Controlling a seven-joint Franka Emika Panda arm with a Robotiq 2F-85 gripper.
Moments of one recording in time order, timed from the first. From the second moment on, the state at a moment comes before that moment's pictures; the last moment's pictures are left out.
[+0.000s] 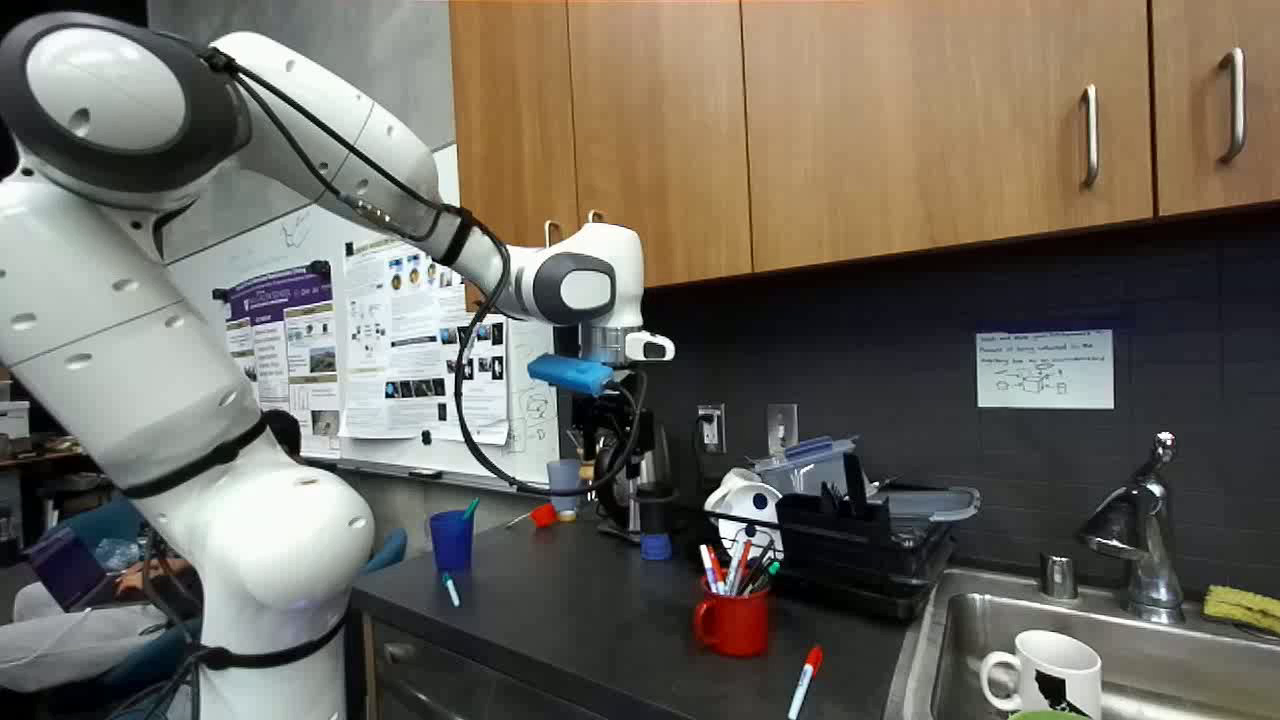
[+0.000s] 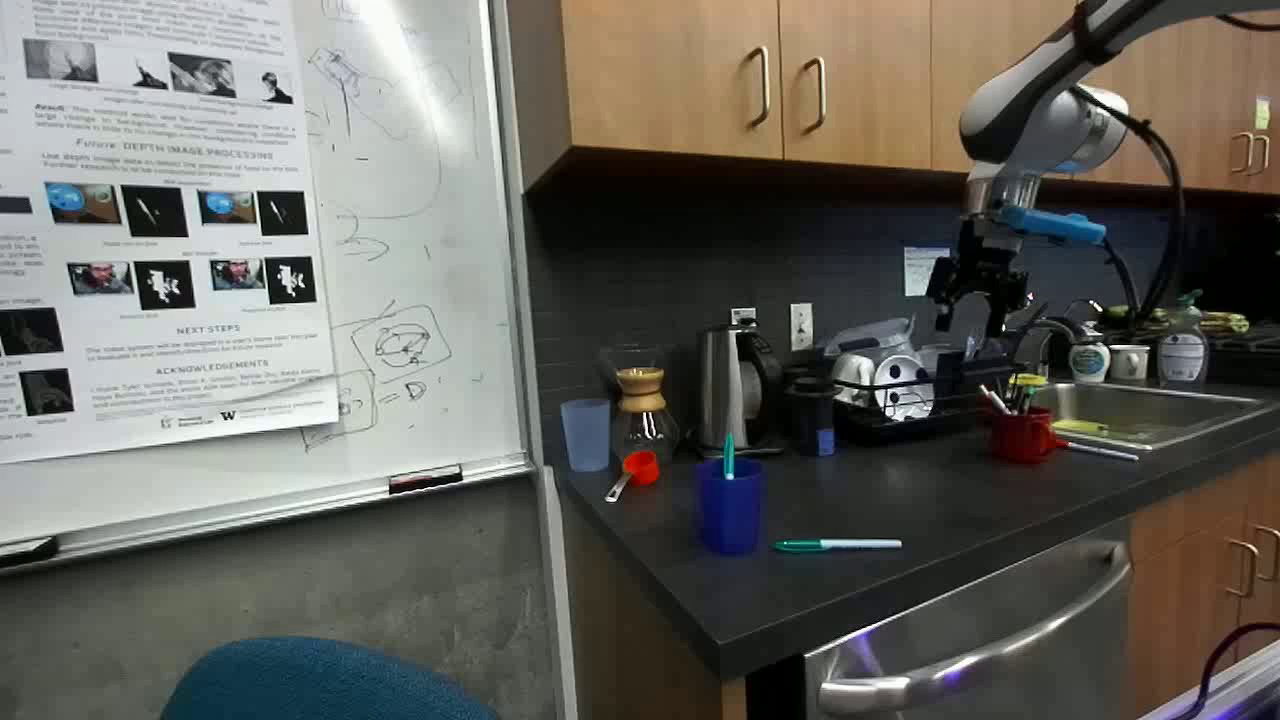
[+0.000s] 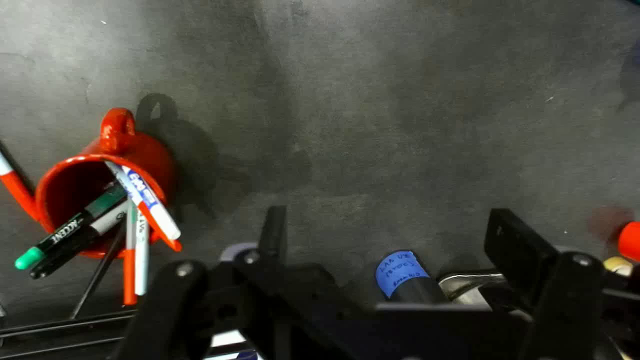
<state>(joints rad) -0.04 -0.50 -0.20 -2.50 0.10 2.10 -0.11</state>
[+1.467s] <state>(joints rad) -0.11 -0.31 -0.22 -2.47 0.09 2.20 -0.20</state>
